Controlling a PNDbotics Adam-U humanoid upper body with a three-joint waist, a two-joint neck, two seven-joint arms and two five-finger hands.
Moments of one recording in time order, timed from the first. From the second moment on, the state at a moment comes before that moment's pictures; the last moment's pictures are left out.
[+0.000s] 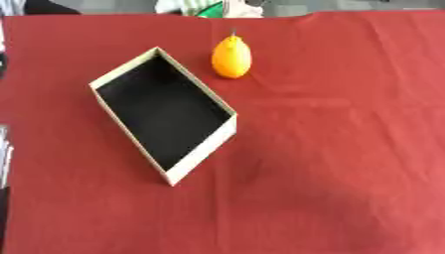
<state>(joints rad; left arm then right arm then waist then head) -0.39 0.32 0.12 -1.98 -0.22 -0.11 0.36 -1.22 -0.44 0.33 -1.59 0.85 0.30 0.43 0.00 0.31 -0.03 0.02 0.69</state>
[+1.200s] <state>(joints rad) -0.40 0.30 0.10 -1.98 -0.20 -0.11 0.33 -1.49 -0.05 0.20 -0.52 1.33 0.02 0.39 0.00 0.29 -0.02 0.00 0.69</state>
